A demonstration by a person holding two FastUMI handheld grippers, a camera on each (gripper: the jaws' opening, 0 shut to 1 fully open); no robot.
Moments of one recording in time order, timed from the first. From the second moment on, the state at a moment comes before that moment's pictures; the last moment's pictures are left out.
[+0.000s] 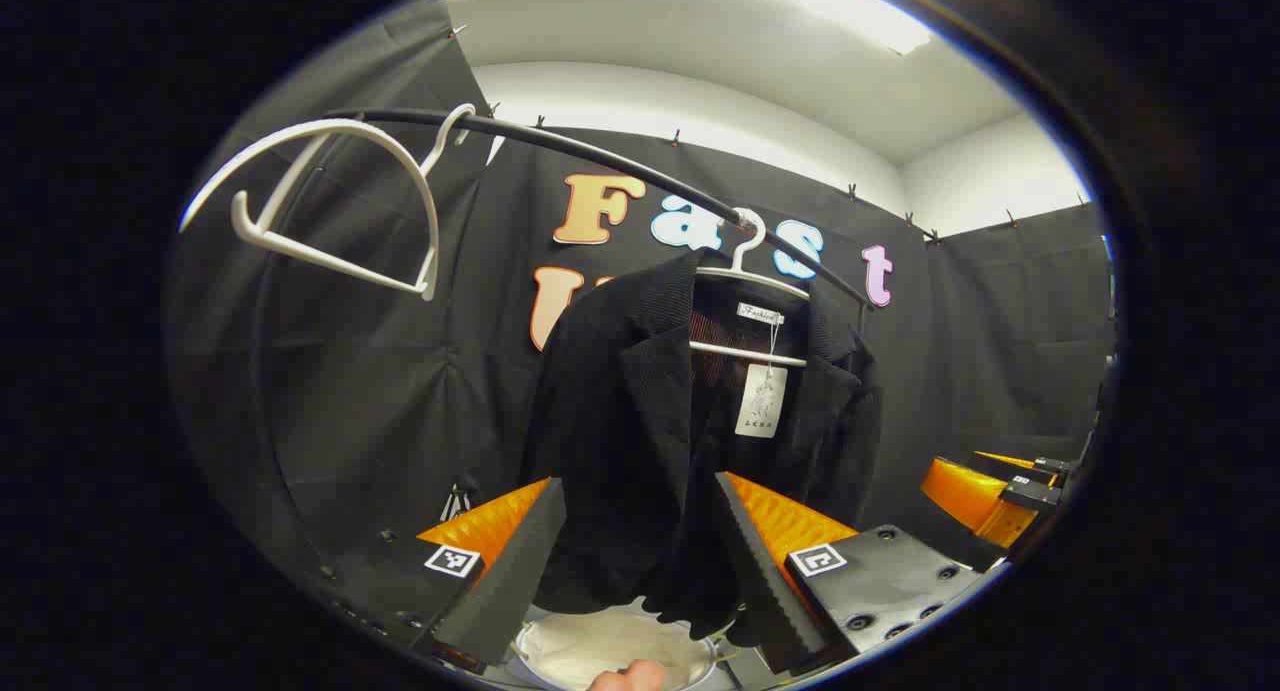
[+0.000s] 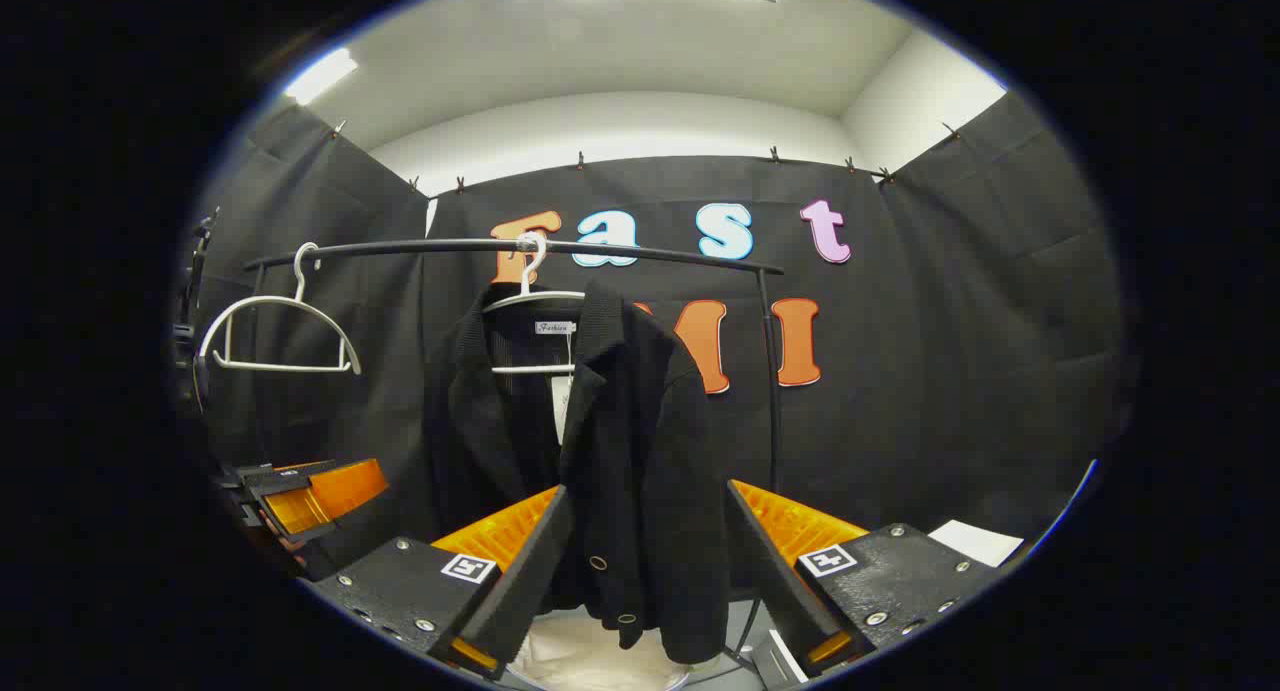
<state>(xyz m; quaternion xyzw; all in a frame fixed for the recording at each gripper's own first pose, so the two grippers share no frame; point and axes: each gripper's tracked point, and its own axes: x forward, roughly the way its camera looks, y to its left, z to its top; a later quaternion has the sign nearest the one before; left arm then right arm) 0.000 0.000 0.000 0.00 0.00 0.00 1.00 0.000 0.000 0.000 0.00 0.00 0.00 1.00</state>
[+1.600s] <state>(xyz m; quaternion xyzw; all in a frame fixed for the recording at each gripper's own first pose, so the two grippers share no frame) 0.006 0.005 -0.002 0.00 0.00 -0.02 1.00 0.023 0.036 -0.018 0.00 0.01 0.02 1.00</state>
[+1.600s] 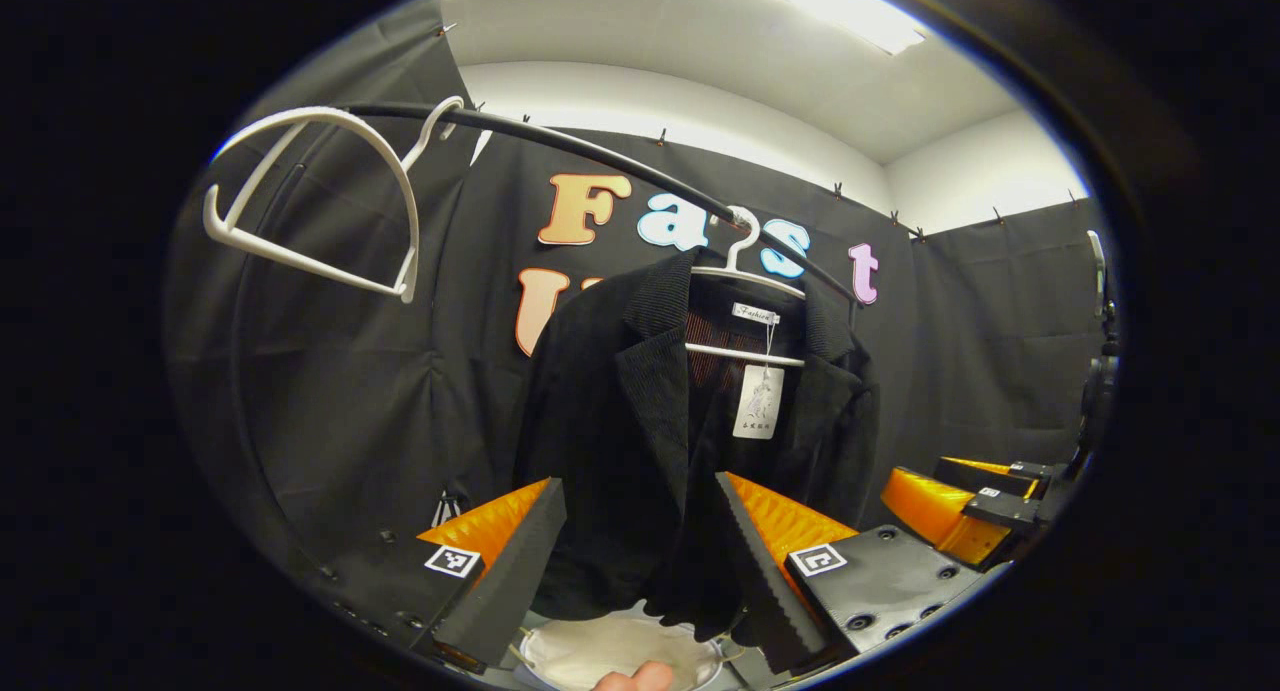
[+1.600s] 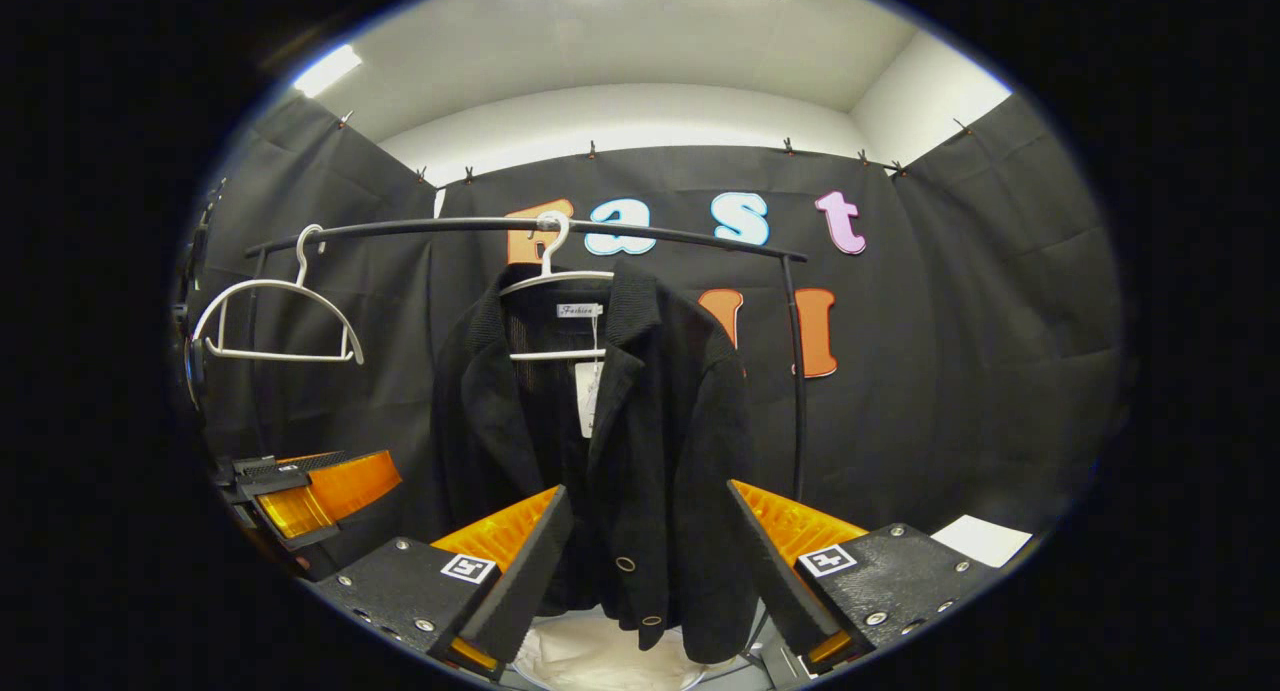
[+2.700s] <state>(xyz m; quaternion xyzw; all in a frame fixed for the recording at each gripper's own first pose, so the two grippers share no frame) -0.010 0.041 -0.015 0.01 0.01 0.02 1.00 0.176 0.046 -0.089 -0.05 0.07 0.01 1.00</state>
